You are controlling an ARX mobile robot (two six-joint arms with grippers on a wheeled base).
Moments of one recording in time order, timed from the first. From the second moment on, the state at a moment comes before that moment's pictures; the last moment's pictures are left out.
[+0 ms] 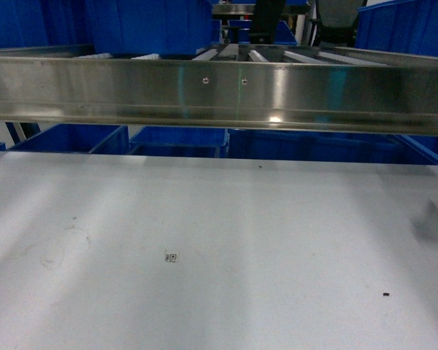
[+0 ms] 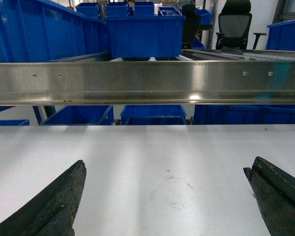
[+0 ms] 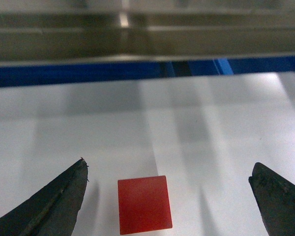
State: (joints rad) left arm 0.00 0.01 0.01 0.00 0.00 0.00; right arm -0.18 1.98 1.10 0.31 0.05 -0.07
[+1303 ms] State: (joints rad) left arm 0.00 0.01 0.01 0.00 0.00 0.00; right arm -0.10 1.65 0.82 0.44 -0.07 -0.07
